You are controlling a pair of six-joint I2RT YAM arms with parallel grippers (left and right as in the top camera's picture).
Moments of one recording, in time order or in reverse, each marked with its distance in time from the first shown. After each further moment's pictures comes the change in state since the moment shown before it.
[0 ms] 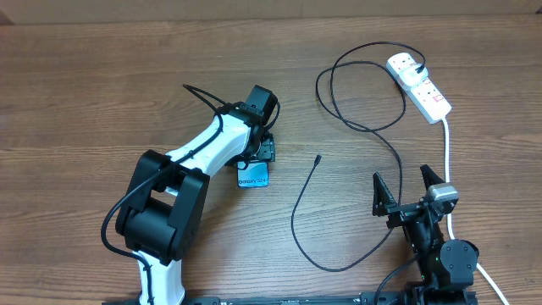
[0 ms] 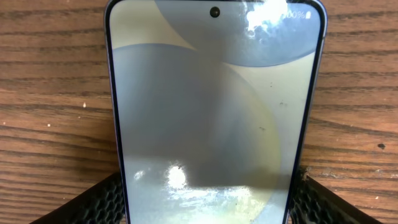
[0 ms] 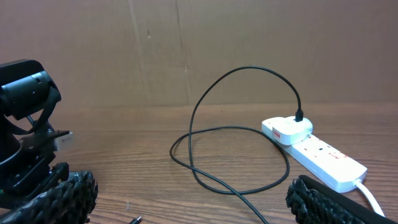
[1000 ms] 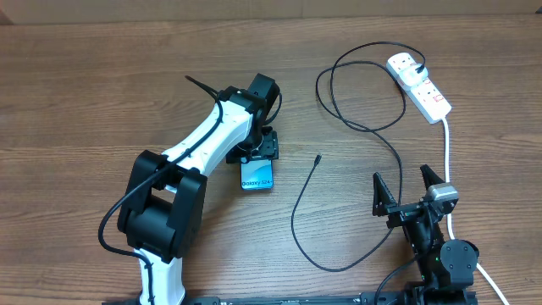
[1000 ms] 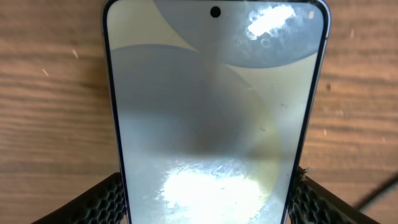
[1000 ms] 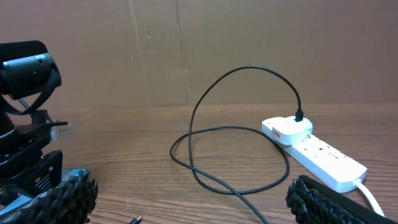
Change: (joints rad) left arm 0.000 0.011 0.163 -0.259 0.113 0.000; right arm 0.000 0.000 0.000 0.000 0.000 0.000
